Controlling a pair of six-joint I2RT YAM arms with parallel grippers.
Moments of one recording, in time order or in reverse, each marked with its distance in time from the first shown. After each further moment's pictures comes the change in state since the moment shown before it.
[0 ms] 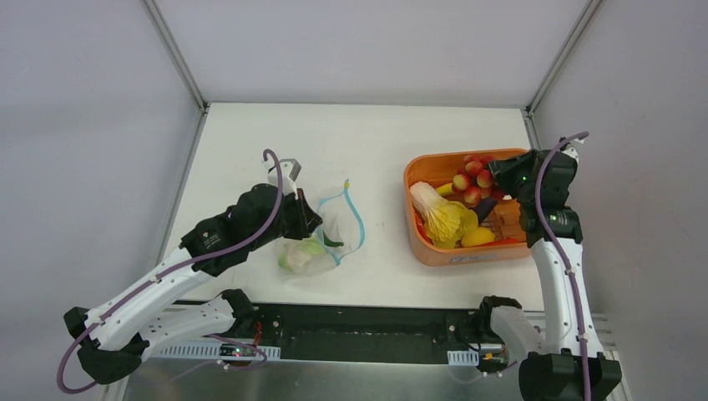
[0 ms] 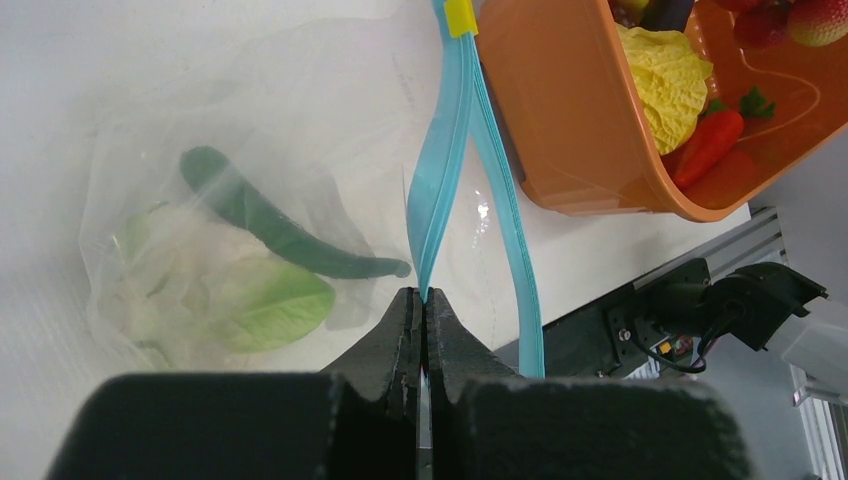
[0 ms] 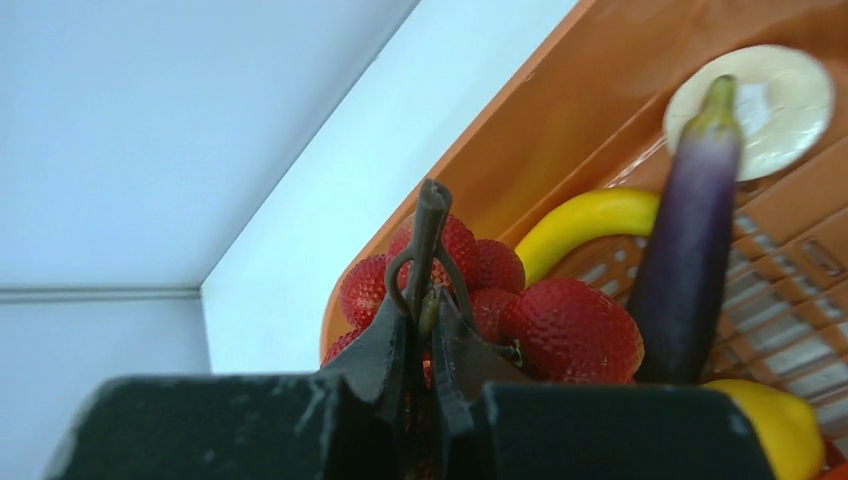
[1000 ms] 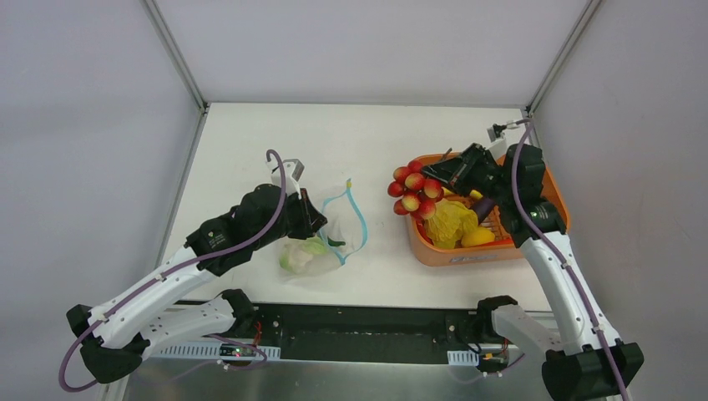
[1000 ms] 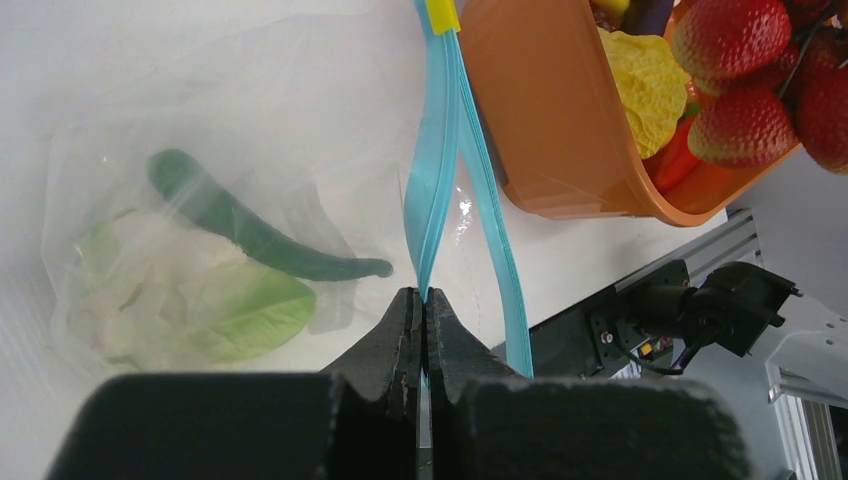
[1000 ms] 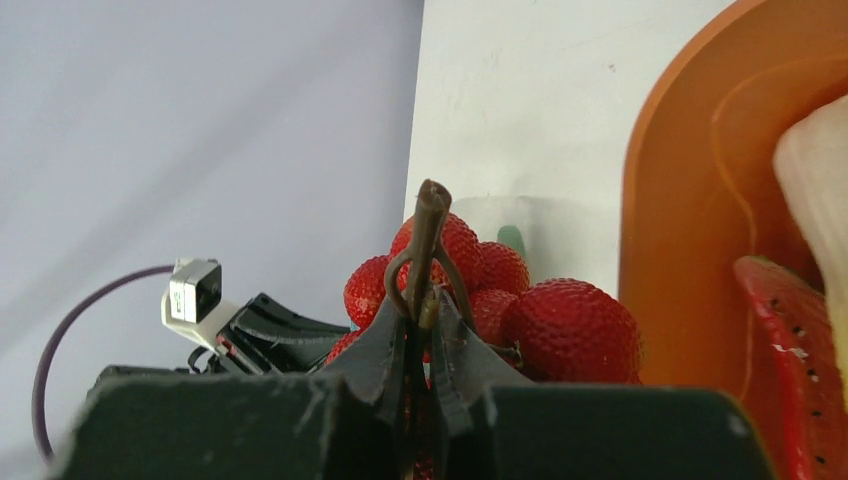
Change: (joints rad) left arm 0.000 0.008 -0.029 0.057 0.023 -0.026; right arm 0.249 0.029 0.017 0.129 -0.535 0.176
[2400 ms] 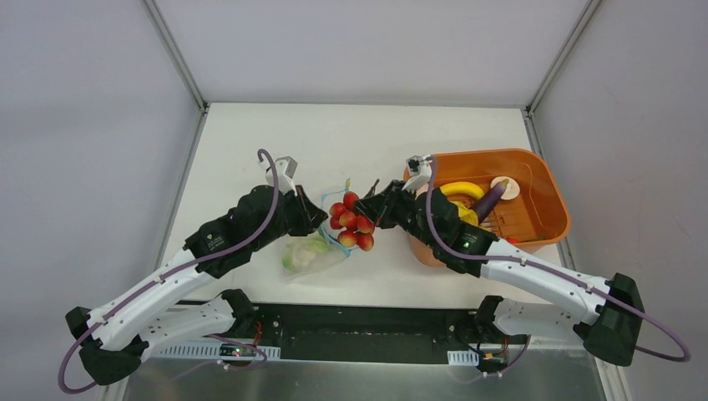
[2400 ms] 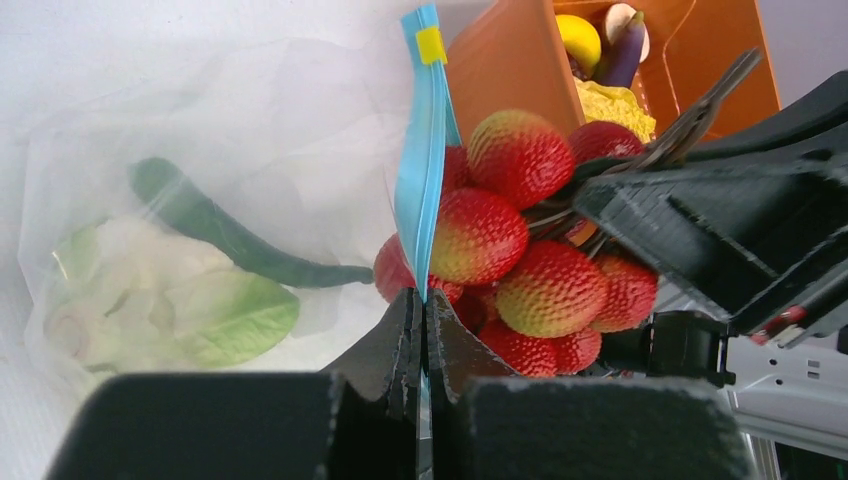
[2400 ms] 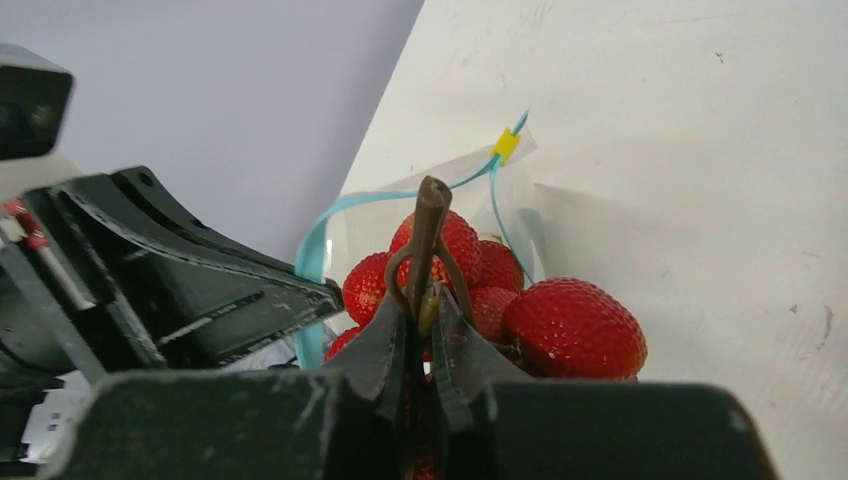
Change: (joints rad) left arm 0.000 -0.018 -0.022 0.059 -0.034 -0.074; right arm 0.826 0.118 -0.147 0.383 0.751 -0.166
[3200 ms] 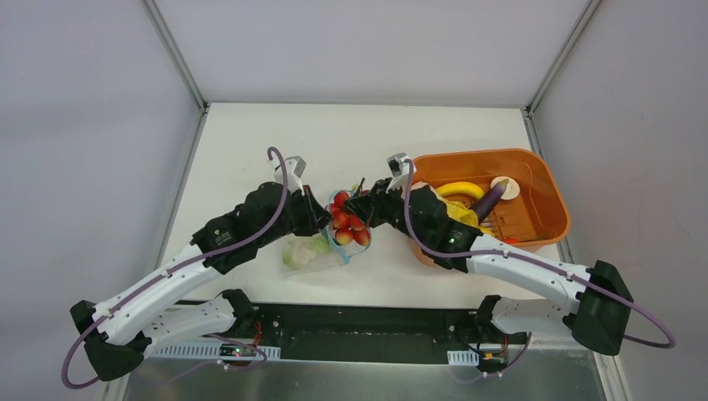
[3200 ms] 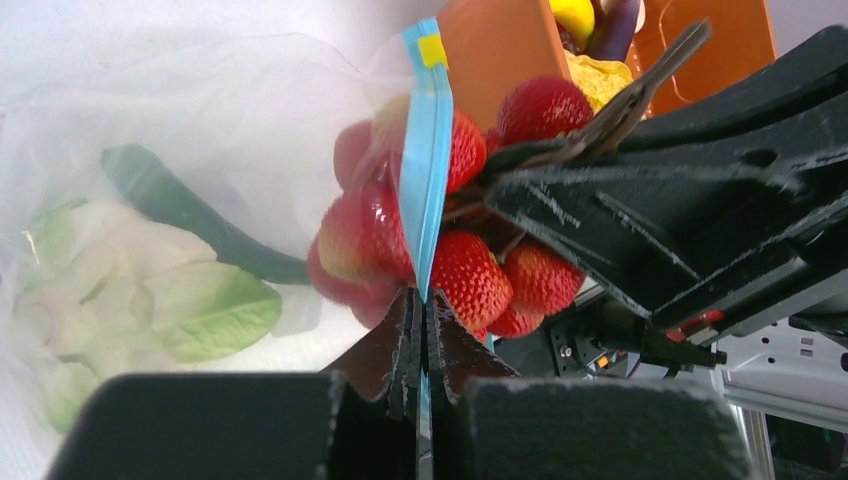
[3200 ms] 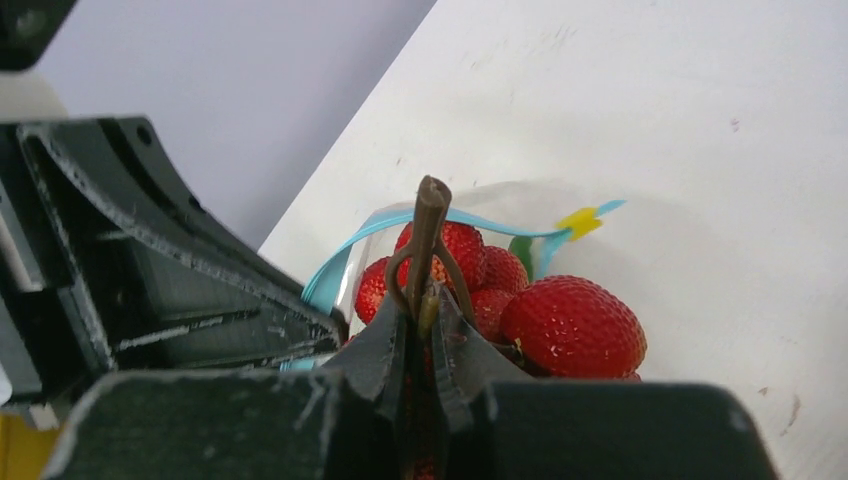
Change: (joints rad) left arm 0.000 0.042 0.008 0.011 0.056 -0.002; right arm 0.007 0.097 -0.014 0.130 -0.106 -0.217
